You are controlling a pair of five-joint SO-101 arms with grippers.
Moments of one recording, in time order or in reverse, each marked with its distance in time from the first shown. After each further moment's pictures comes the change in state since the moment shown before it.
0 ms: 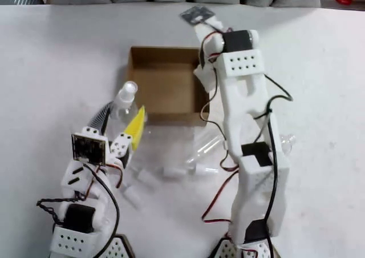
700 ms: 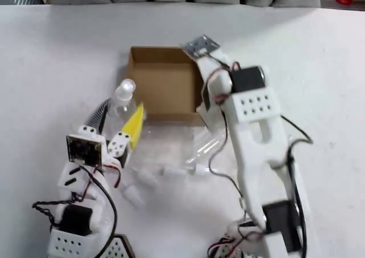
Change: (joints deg) left arm 0.0 0.0 -4.4 1.6 0.0; right arm -3.9 -38.5 44.3 -0.4 -2.6
